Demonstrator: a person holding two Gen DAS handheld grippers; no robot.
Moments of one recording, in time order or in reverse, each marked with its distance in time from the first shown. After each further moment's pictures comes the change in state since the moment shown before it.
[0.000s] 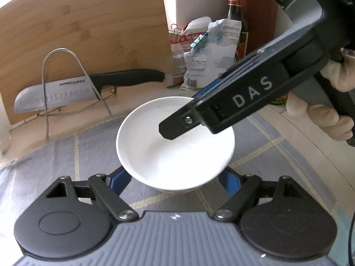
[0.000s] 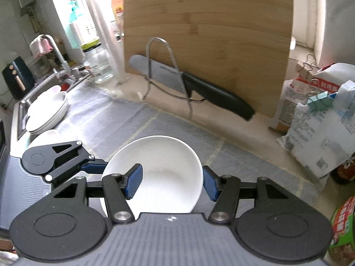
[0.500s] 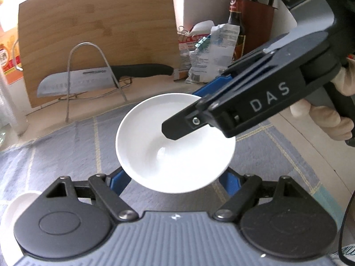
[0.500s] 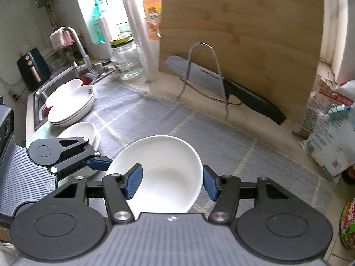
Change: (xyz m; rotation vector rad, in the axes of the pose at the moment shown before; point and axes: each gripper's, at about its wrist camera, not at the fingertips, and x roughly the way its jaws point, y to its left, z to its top) left arm -0.051 0.011 -0.028 -0.032 0.010 0.004; right arm -0.020 0.061 -0.003 -0.067 -0.009 0.039
